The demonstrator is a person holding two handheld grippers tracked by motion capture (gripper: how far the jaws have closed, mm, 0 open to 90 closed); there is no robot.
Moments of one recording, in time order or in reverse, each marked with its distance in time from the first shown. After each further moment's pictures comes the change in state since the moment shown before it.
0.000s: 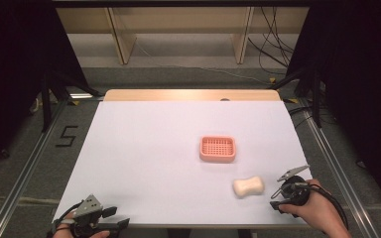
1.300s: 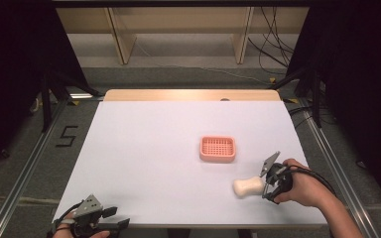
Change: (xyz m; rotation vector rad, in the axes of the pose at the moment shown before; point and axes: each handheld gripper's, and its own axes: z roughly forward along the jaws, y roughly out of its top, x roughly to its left) left arm 0.000 0.000 0.000 0.003 -0.005 0.003; right arm 0.003 0.058 0.003 0.149 -0.015 -0.487
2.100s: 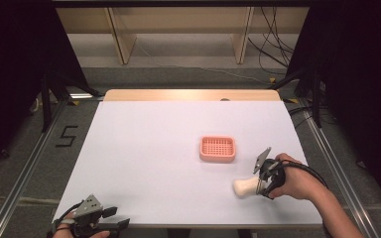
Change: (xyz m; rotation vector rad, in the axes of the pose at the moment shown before) left arm 0.000 0.000 0.000 0.011 -0.005 -0.002; right arm -0.005 0.020 0.002 -0.001 -0.003 -0.057
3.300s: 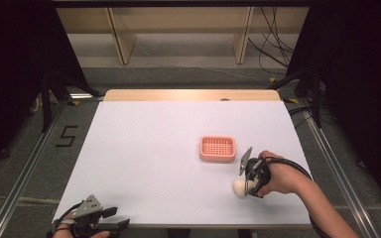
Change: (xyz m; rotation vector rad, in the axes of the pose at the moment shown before) left arm -0.001 0.000 0.000 -0.007 -0.002 0.008; right arm 0.005 0.037 0.010 0.031 0.044 -0.171
